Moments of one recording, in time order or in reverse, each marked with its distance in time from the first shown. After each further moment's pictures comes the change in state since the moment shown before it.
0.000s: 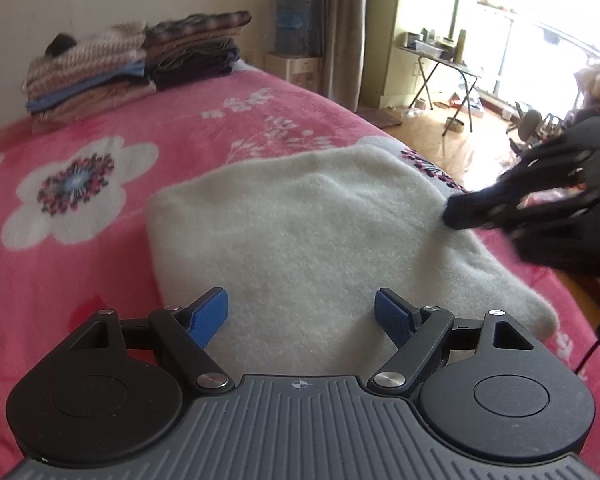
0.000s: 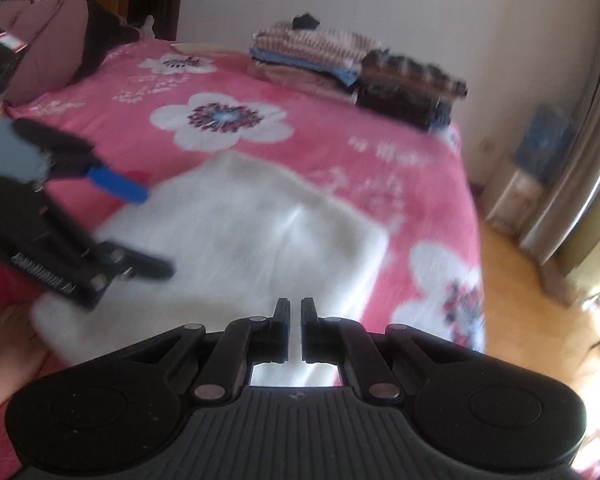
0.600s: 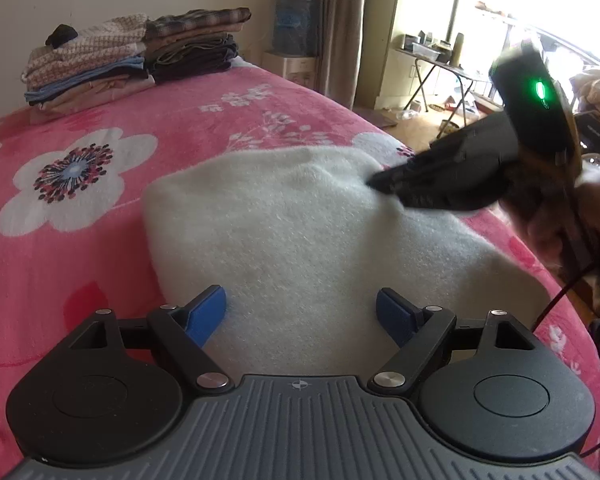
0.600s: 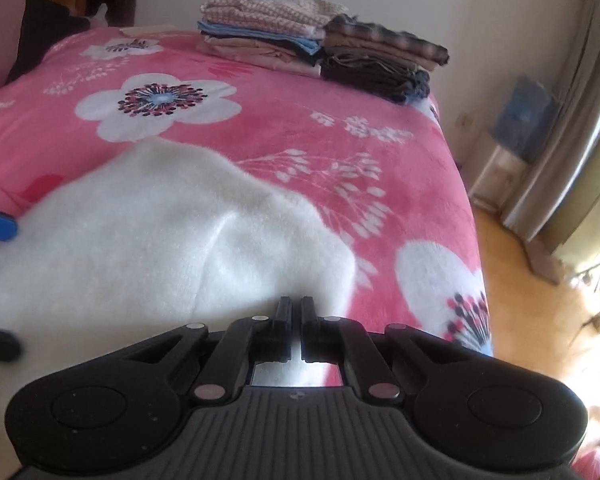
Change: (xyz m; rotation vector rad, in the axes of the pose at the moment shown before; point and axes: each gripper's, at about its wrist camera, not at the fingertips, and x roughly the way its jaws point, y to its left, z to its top) left arm -0.005 0.001 -0.010 -0.011 -0.004 -0.022; right arm 0.084 -0.033 0.021 0.091 0.044 -0.049
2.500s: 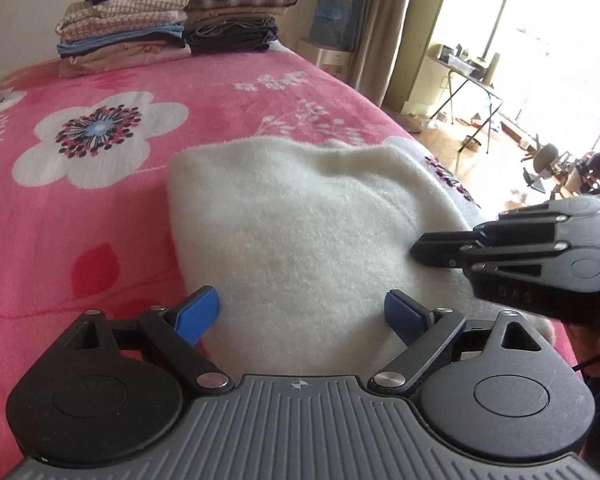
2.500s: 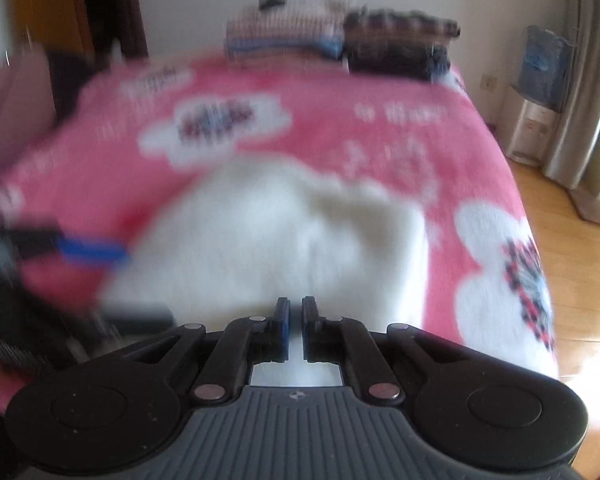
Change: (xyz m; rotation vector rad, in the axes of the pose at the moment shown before) left arm 0.002 0.015 0.002 -0.156 0.039 0.027; right arm -0.049 0.026 -0.024 0.156 0.004 0.159
